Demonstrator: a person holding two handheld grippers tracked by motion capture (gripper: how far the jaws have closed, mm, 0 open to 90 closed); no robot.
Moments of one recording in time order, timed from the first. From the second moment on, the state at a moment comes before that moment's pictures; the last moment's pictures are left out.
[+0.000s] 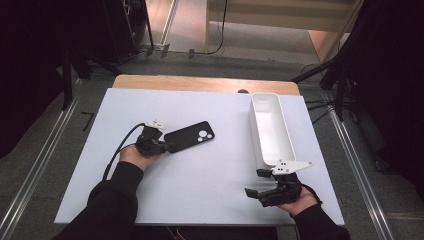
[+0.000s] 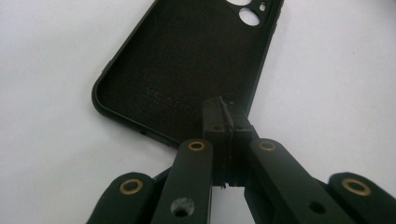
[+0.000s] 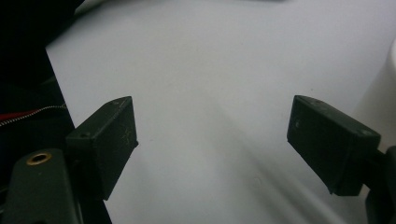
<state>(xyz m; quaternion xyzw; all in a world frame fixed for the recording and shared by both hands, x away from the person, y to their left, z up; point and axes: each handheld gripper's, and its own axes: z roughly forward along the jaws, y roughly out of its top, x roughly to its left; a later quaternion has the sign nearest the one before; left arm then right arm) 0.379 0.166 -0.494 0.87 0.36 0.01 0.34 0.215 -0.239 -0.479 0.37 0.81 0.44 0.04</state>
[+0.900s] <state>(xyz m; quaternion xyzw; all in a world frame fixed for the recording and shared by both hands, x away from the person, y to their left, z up) 0.350 0.190 -0.487 0.85 0.37 -0.02 0.37 0.215 -0.239 -0.479 0.37 0.81 0.44 0.04</state>
